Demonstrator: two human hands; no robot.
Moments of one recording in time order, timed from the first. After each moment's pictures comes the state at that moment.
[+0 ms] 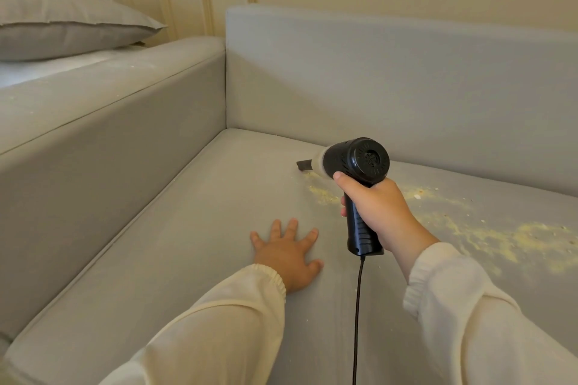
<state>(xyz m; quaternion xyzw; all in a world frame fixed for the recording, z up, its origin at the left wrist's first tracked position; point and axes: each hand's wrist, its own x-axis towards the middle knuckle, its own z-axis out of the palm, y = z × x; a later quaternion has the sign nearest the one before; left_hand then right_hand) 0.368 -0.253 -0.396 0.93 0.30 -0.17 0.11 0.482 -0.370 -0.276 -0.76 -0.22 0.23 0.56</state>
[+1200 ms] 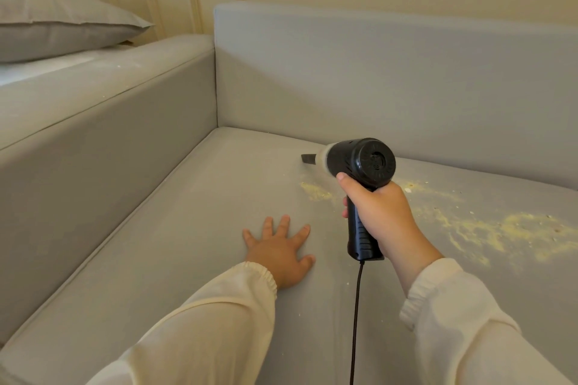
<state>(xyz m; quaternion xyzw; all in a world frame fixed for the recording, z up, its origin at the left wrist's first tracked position) 0.367 -0.255 -0.402 0.94 0.30 -0.15 0.10 0.479 -0.393 -0.281 -0.76 -0.20 0.19 0.59</state>
